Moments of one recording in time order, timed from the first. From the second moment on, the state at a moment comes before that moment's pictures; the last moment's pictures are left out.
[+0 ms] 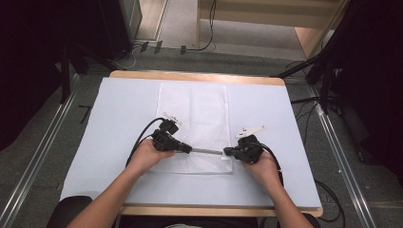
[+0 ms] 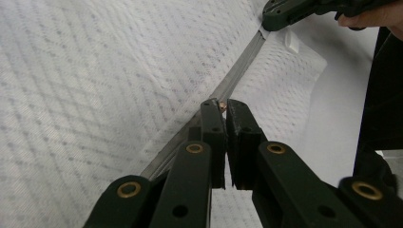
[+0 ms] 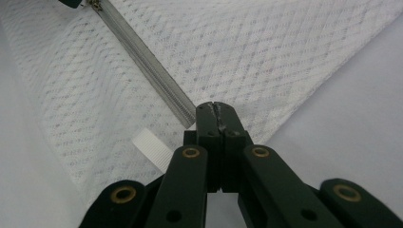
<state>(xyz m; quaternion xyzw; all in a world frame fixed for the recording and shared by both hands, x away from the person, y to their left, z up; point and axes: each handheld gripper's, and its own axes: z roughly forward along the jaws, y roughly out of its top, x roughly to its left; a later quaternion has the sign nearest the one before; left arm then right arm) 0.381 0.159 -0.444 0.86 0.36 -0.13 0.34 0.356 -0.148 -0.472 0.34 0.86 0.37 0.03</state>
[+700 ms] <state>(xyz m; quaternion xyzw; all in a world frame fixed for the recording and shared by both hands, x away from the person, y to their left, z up) 0.378 0.181 -0.441 0.85 0.38 -0.13 0.33 0.357 -0.147 -0.472 0.34 0.86 0.37 0.03</state>
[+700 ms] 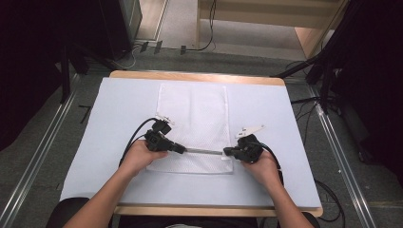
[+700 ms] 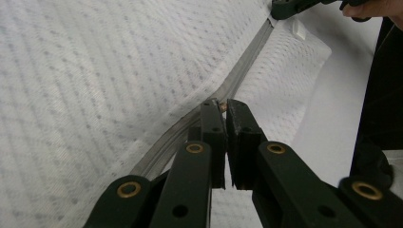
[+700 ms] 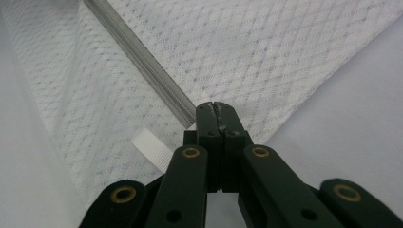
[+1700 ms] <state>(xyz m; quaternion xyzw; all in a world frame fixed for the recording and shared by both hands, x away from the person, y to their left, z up) 0.360 0.259 -0.426 0.84 0.42 -0.09 0.34 0.358 -0.148 -0.472 0.34 0.86 0.37 0.02</state>
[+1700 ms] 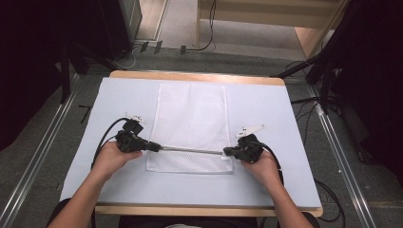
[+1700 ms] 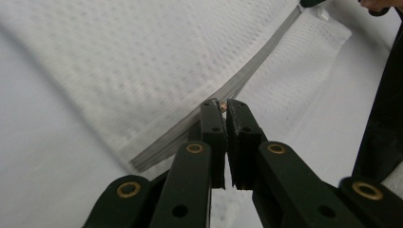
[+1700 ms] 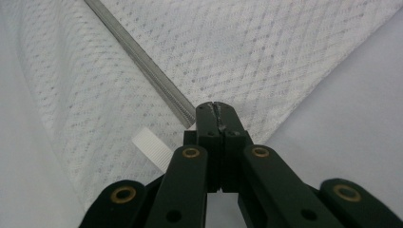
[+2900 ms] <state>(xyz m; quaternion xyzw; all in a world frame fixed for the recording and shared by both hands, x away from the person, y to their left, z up) 0.350 0.300 -0.435 0.82 0.43 -0.09 0.36 0.360 -0.147 -0.469 0.33 0.87 0.36 0.01</state>
